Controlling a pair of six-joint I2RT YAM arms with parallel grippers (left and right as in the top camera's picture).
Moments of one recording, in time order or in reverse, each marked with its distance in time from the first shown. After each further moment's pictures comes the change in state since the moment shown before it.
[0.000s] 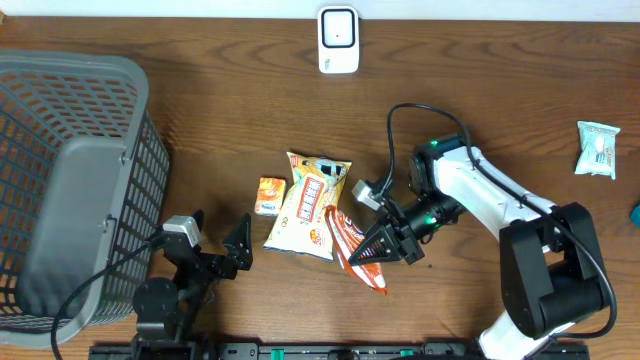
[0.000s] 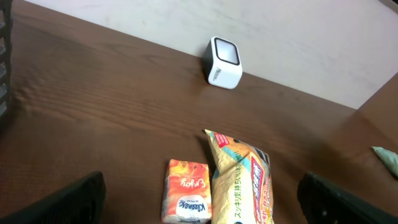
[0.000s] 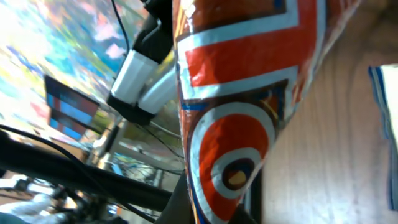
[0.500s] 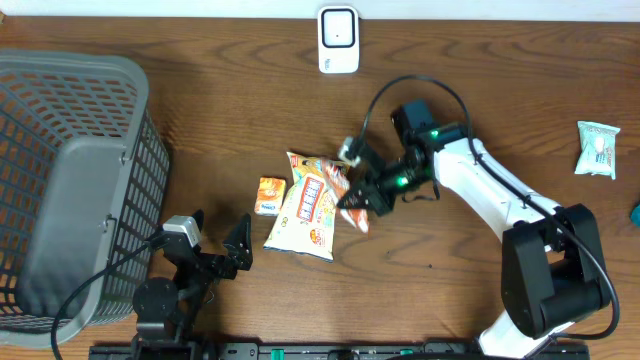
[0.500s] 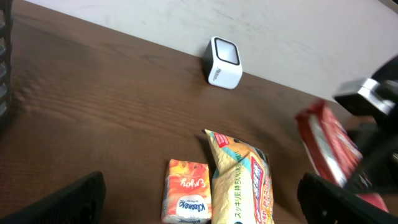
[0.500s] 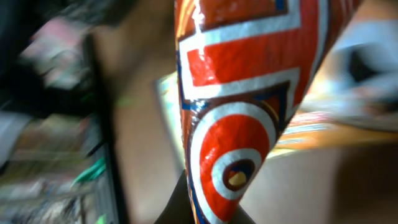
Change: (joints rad) left arm 0.000 0.000 0.000 0.000 0.000 0.000; right arm 0.004 0.000 0.111 0.833 0.444 1.035
